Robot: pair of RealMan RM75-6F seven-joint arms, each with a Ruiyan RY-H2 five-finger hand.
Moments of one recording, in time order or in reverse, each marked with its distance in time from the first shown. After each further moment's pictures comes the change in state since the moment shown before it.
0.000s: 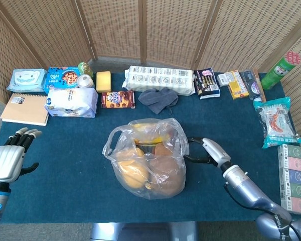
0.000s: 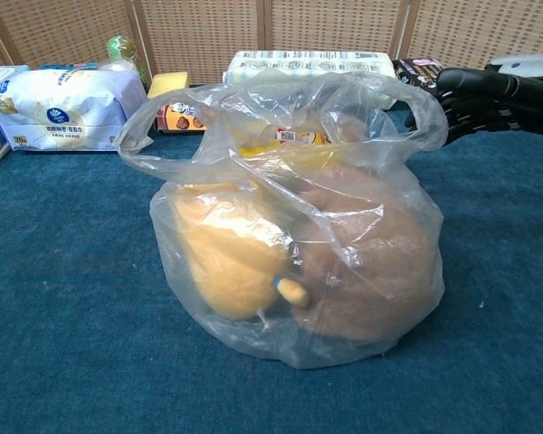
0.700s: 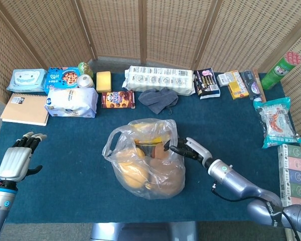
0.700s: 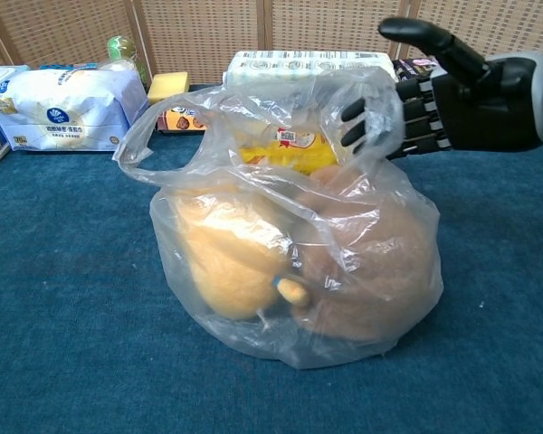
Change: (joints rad) left arm -0.025 -0.065 0.018 0.067 -0.062 -0.056 0.013; right arm 0.123 0.017 0.106 -0.028 0.055 -0.305 0.457
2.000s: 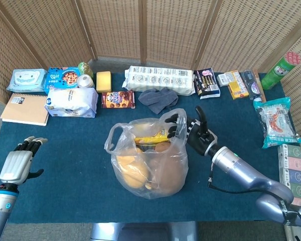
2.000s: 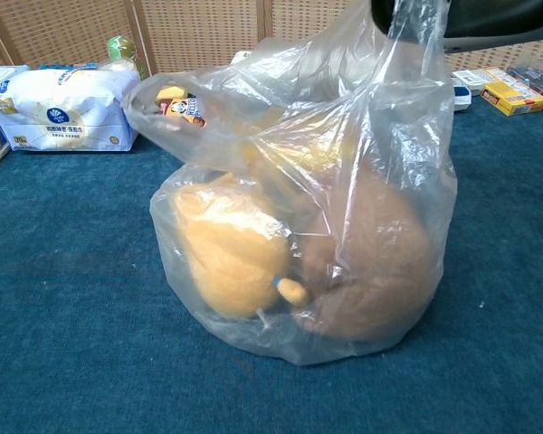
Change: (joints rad) left arm 0.006 -0.019 0.025 0.015 -0.009 -0.004 -0.031; right arm -0.074 0.109 0.235 -0.064 -0.081 -0.060 0.953
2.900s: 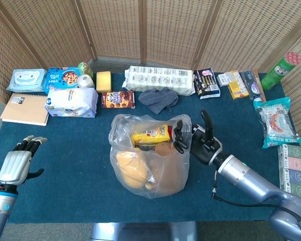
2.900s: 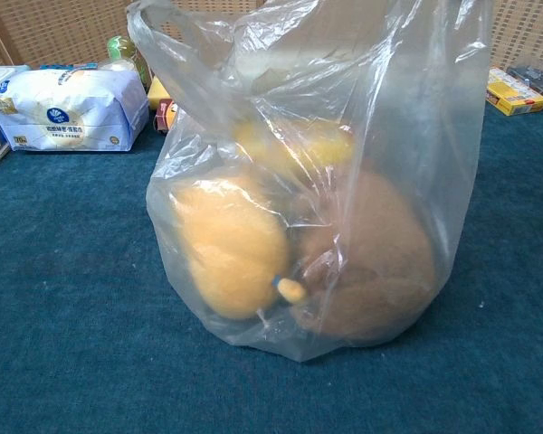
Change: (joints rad) left arm 0.009 0.005 0.000 -0.015 0.023 0.031 -0.004; right arm -0.149 0.113 0.137 -0.185 -0.140 0.000 0.154
